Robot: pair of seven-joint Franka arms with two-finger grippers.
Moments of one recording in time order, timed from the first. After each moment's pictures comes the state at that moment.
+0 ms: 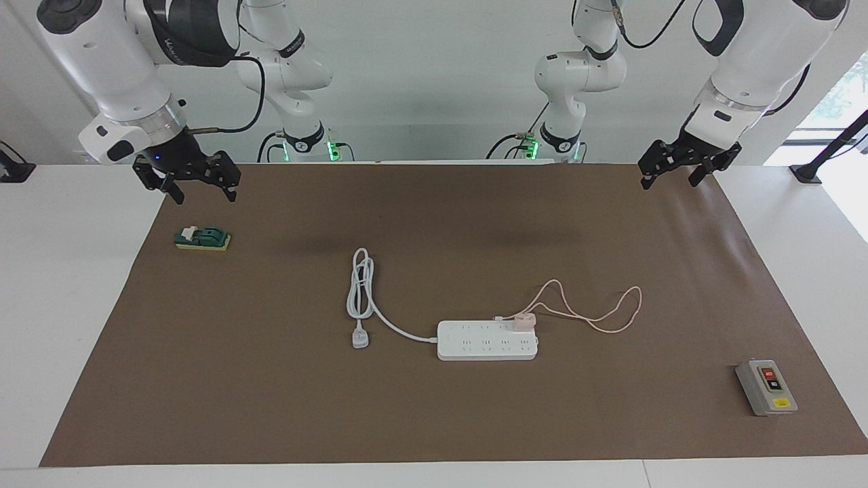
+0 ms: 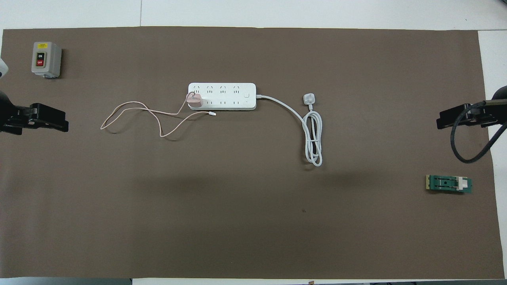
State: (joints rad) left arm -0.02 -0.02 -0.06 -1.60 0.00 1.53 -0.06; right arm 0.03 -0.01 -0.09 -1.66 0.01 1.61 -0.07
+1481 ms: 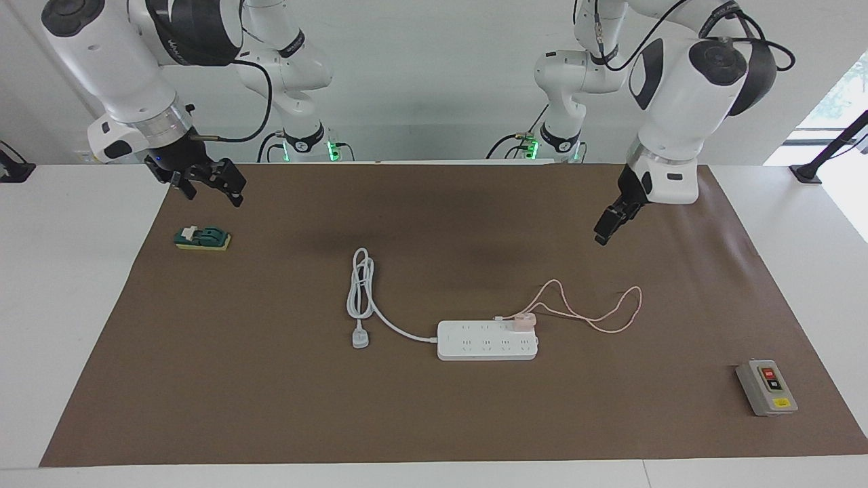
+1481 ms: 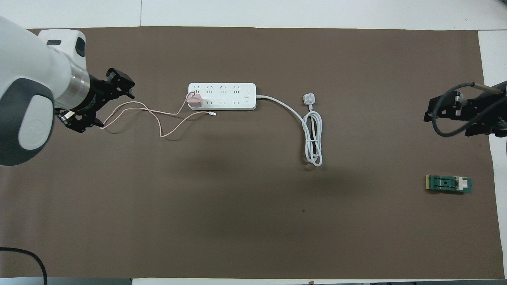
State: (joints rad) left arm -0.20 0.14 -0.08 -1.62 0.00 1.78 -1.02; right arm 0.07 0.00 -0.08 -1.67 0.07 1.62 0.41
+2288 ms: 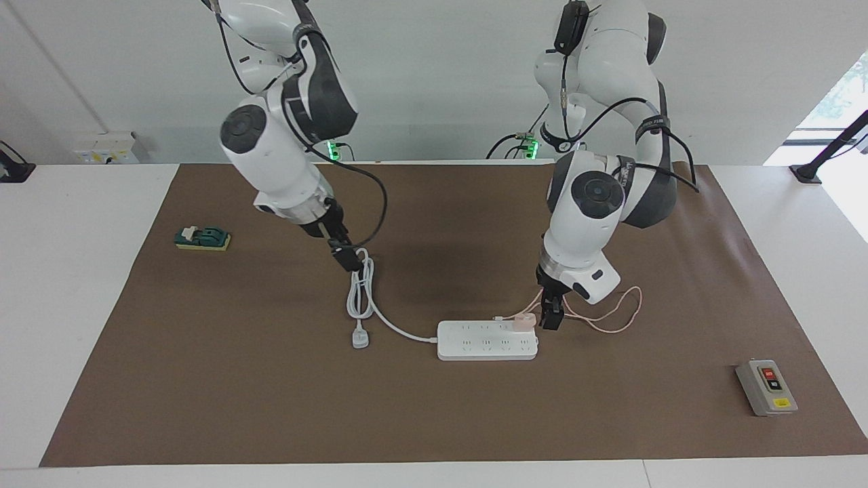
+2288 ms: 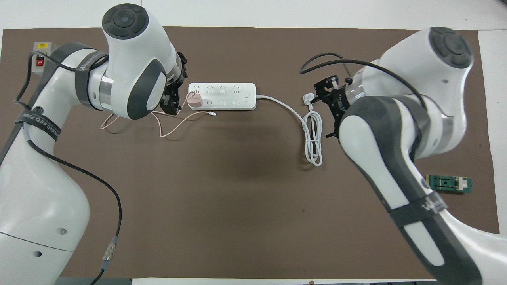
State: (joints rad) left arm -0.35 0.55 -0.07 -1.34 0.05 1.87 -1.78; right arm 0.36 0.26 -0.07 -1.68 0.34 1.92 1.39
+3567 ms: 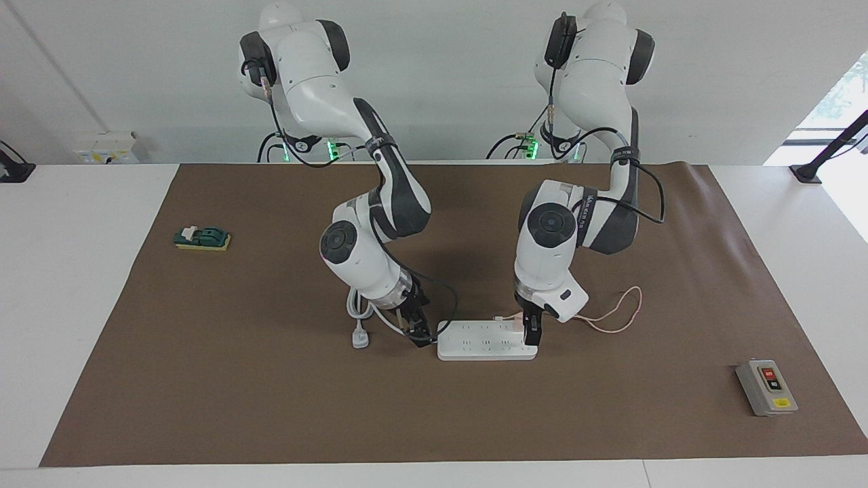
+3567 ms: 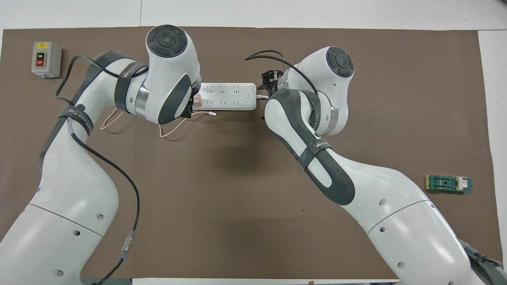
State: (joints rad) left arm -0.39 0.63 -0.07 -1.35 0.13 1.95 -1.86; right arm 0.45 0.72 -0.07 -1.39 0.58 2.22 1.51
